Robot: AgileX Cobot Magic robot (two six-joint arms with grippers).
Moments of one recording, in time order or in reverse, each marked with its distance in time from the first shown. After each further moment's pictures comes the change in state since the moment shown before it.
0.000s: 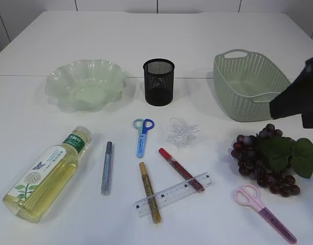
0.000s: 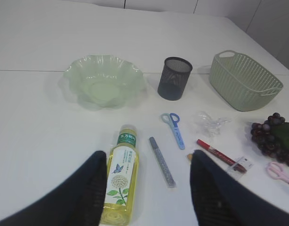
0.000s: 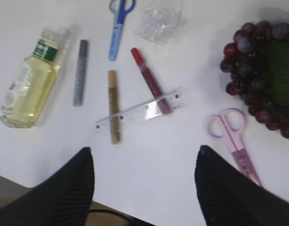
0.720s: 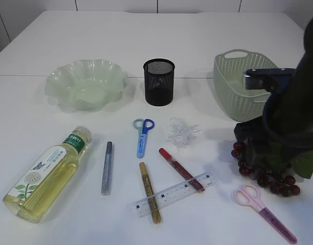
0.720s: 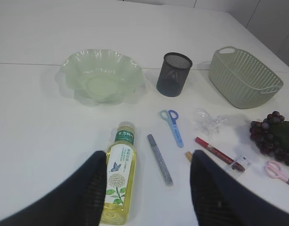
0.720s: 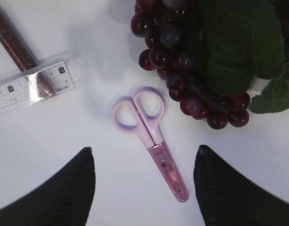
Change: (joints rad) left arm 0.000 0.047 -0.002 -0.014 -0.016 0.000; right arm 0.268 0.466 -0.138 -0.586 -0.012 0.432
